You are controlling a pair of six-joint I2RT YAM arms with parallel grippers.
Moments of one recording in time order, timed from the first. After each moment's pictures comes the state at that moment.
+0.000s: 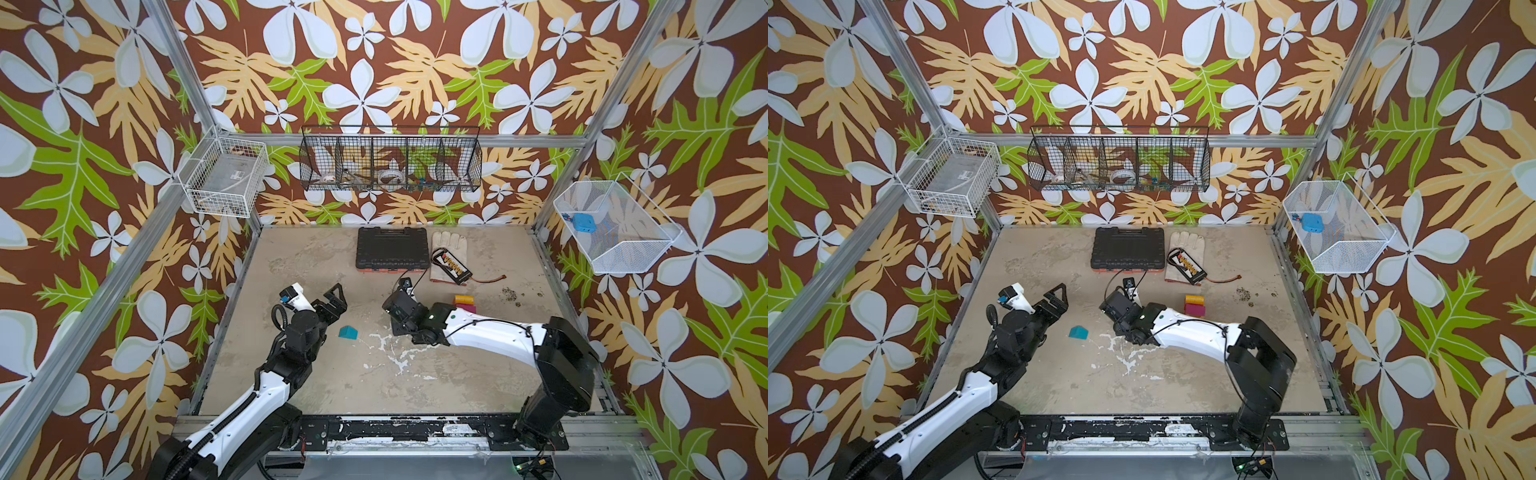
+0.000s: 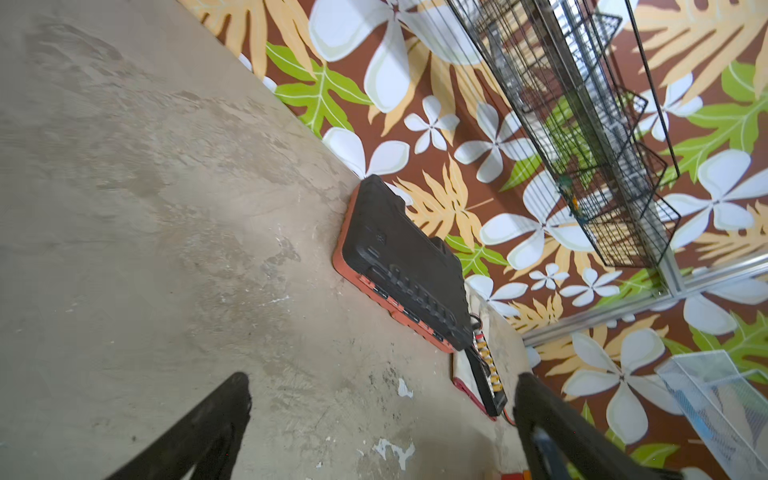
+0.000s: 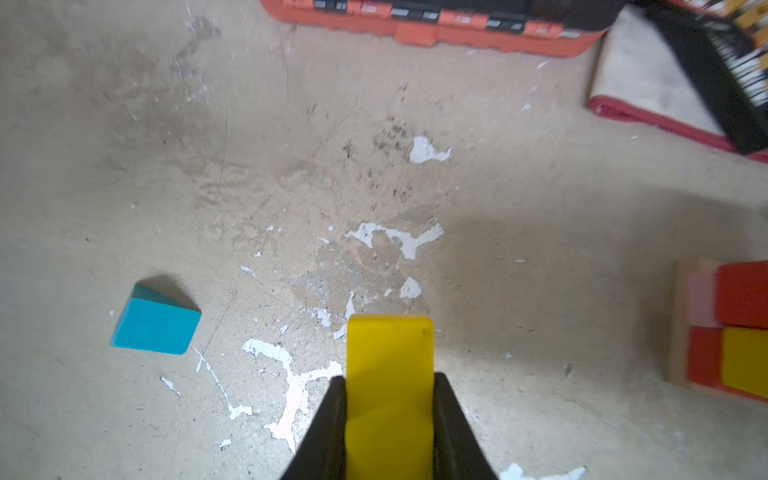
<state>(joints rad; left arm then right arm) -0.41 0.89 0.34 0.33 -0.26 -0.90 0.94 1.66 1.17 -0.50 0.42 0.69</state>
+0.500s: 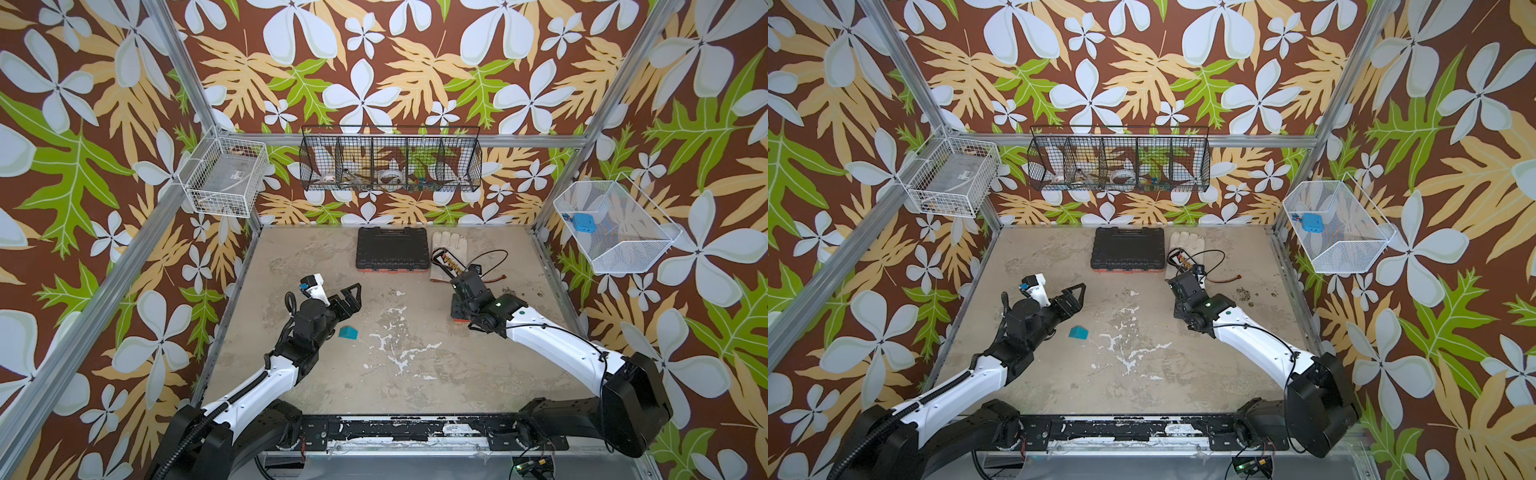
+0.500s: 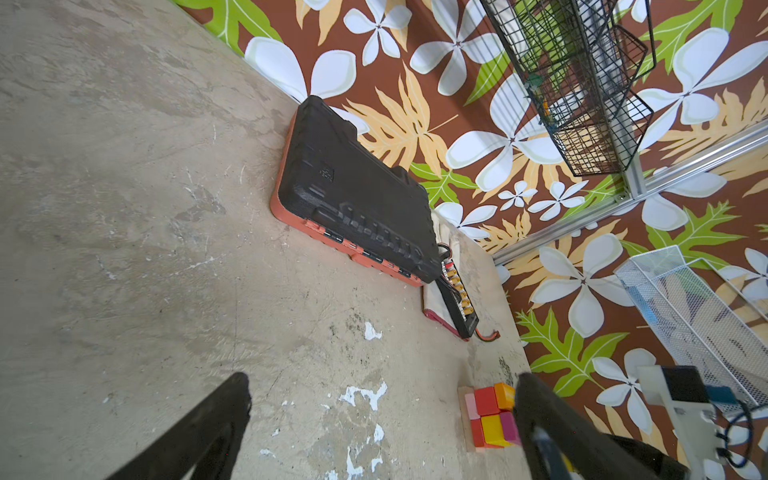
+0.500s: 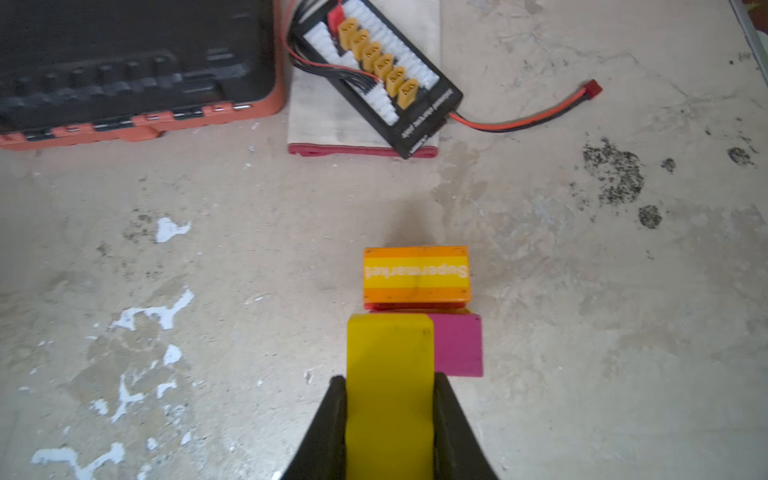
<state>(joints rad) -0.41 1.03 0.40 0.38 -0.05 -0.84 0.54 1.35 0.94 -0.59 0.38 0.60</state>
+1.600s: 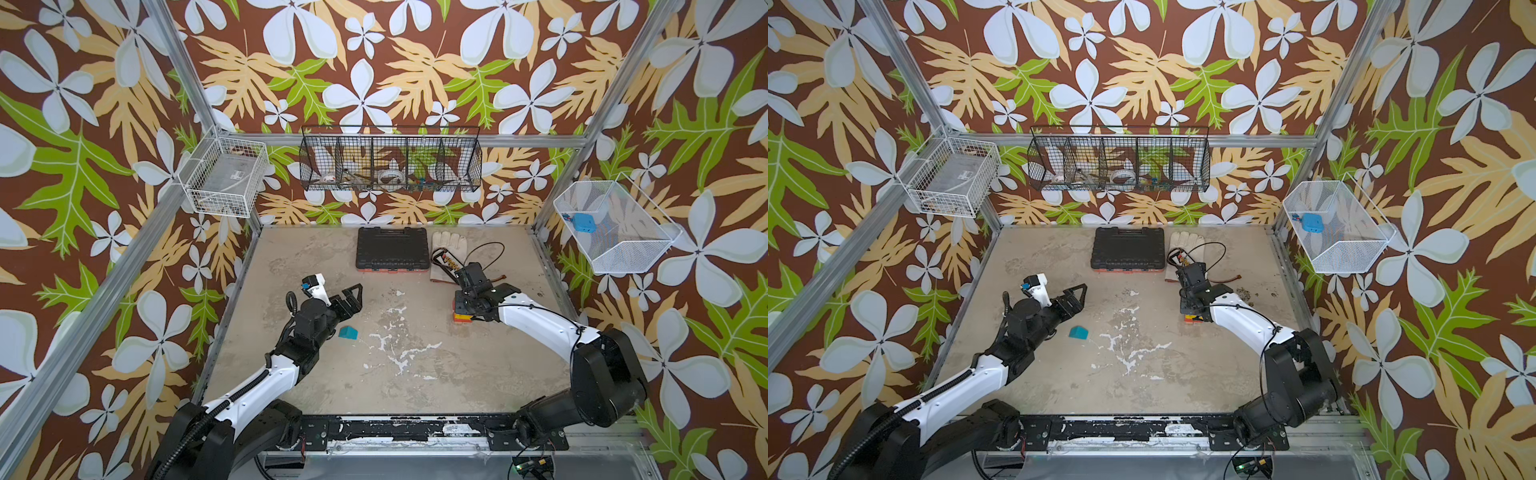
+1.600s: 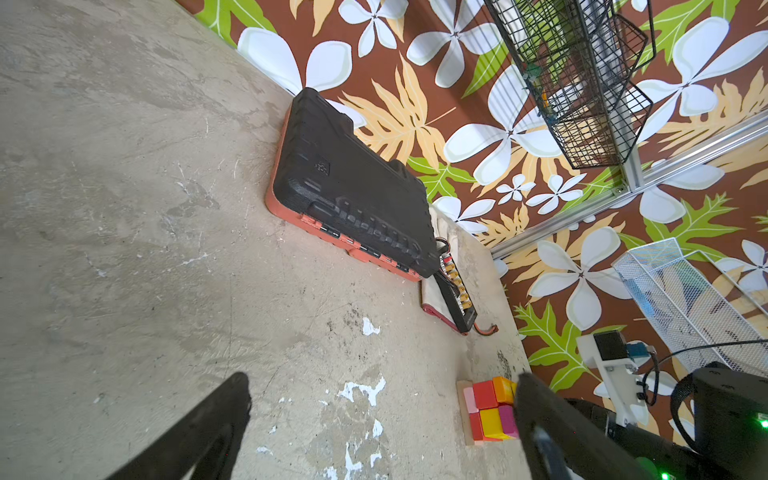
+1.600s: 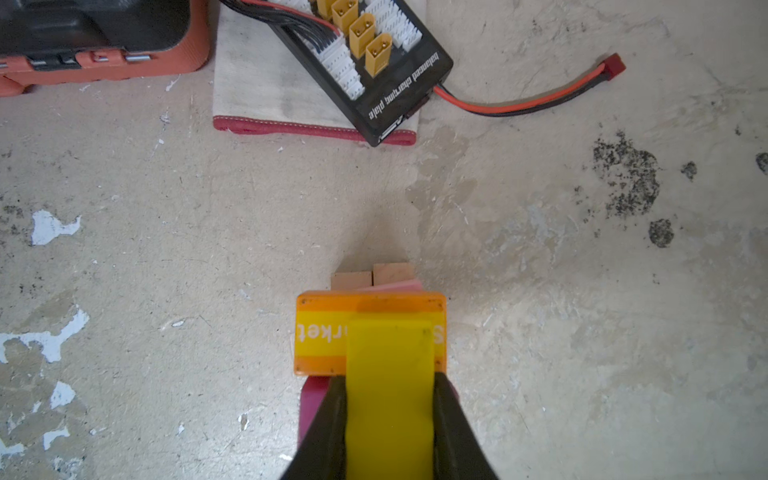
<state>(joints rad) -0.41 1.04 0.40 0.38 -0.04 -0.84 0.43 1.51 0.99 -0.56 0.31 0.47</state>
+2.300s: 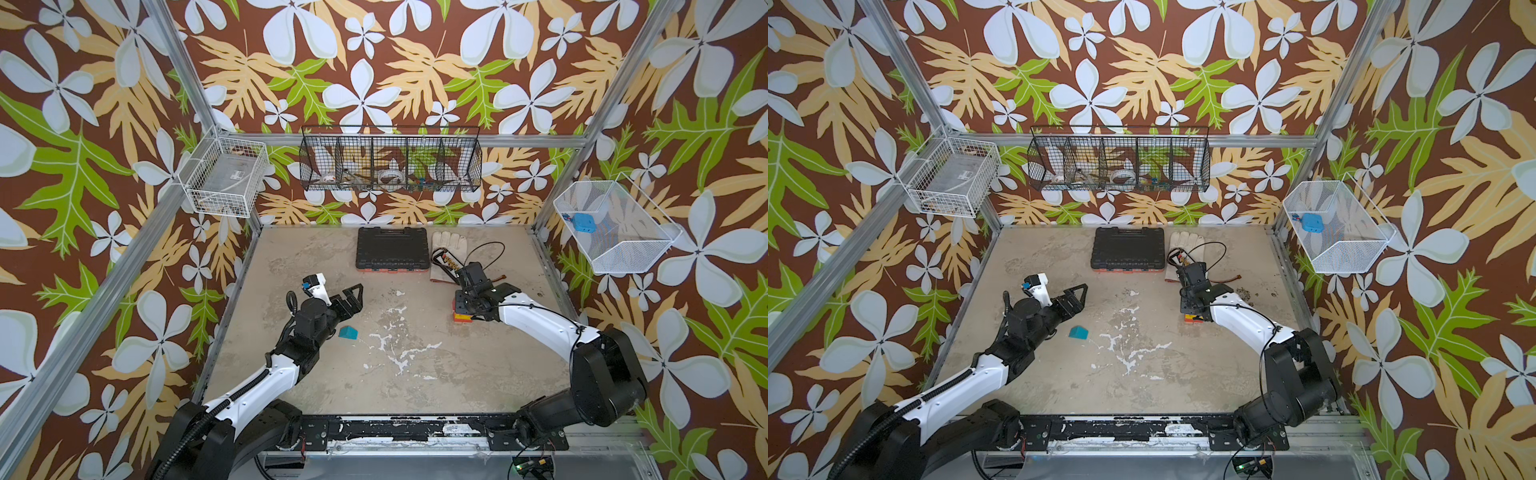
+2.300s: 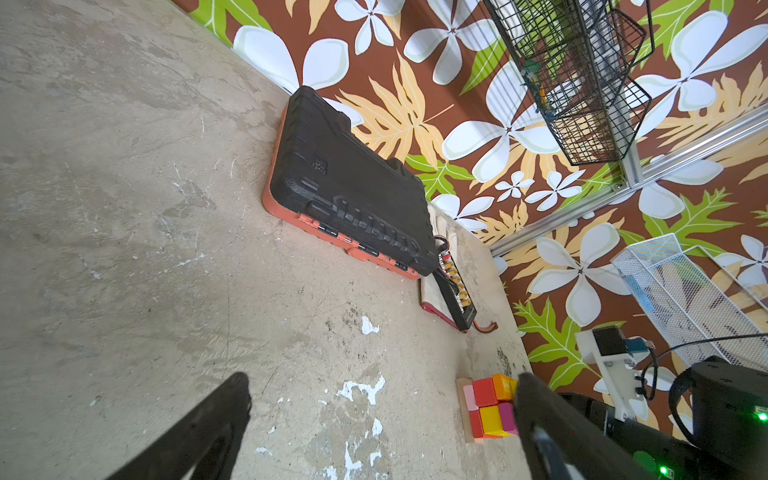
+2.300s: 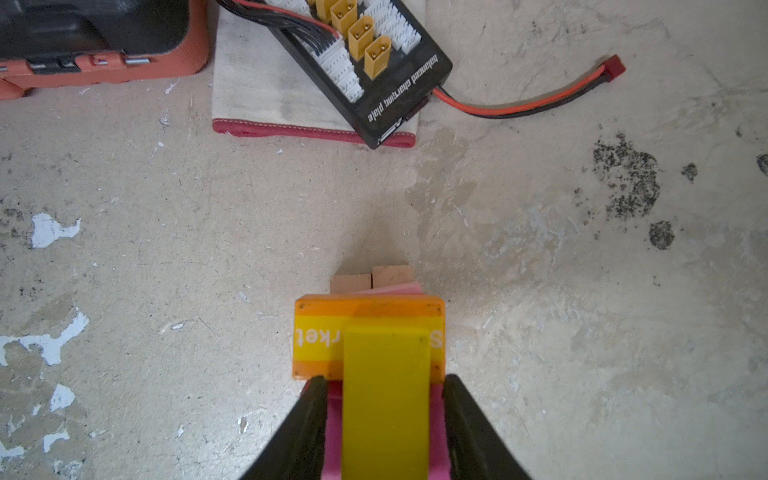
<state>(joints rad) -0.41 1.05 0.40 0.39 -0.03 -0.83 0.43 1.50 0.99 -0.56 0.30 0.47</state>
